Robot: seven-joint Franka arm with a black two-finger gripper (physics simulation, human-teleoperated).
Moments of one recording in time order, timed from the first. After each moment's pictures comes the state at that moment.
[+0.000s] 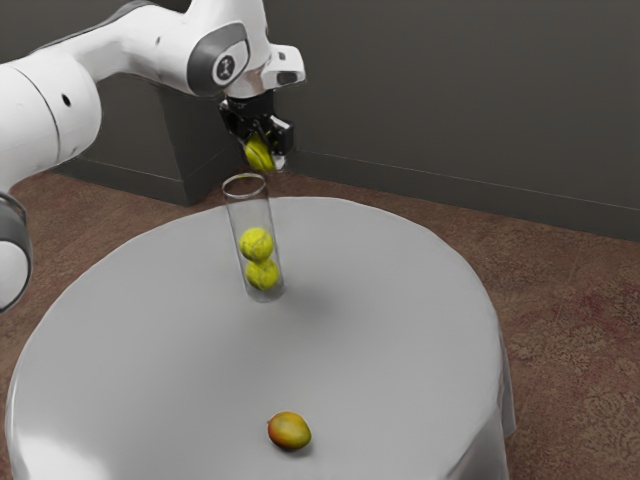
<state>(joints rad) -0.22 0.39 0.18 -1.30 0.10 1.91 0.04</state>
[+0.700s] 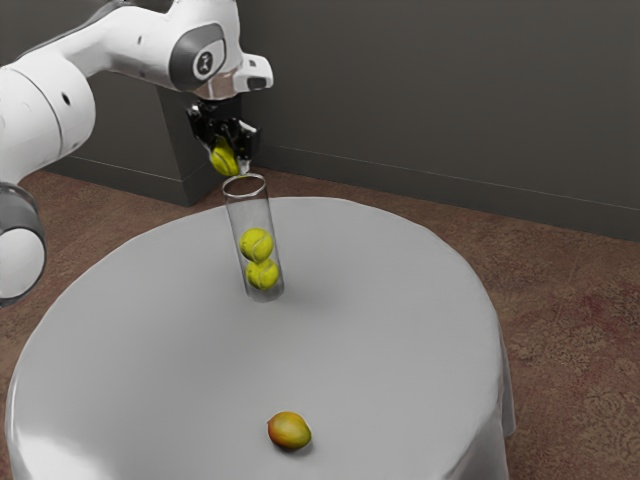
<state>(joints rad) -0.06 0.47 0.11 -1.18 0.13 1.76 0.07</state>
